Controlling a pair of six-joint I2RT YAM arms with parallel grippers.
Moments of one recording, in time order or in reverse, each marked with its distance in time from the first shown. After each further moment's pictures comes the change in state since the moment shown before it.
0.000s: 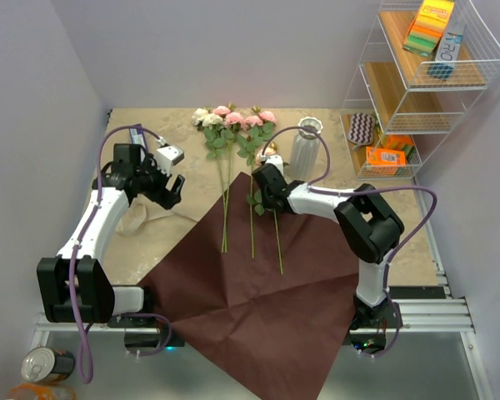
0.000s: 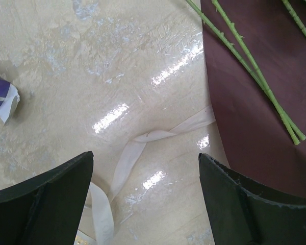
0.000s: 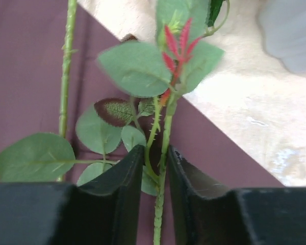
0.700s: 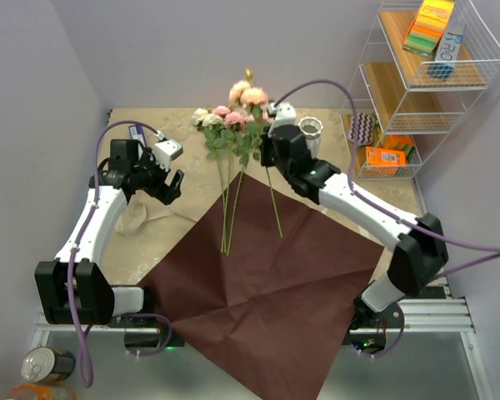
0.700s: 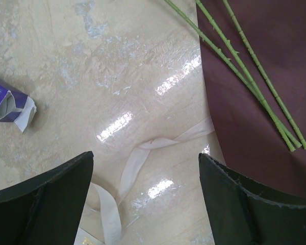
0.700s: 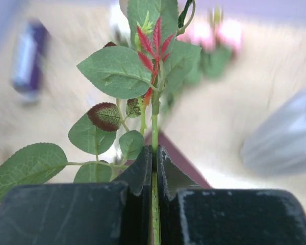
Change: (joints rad) left arm 0.000 -0.010 0.048 -0.010 0.013 -0.001; right arm -0.002 -0.295 0.147 0.039 -0.095 -0.114
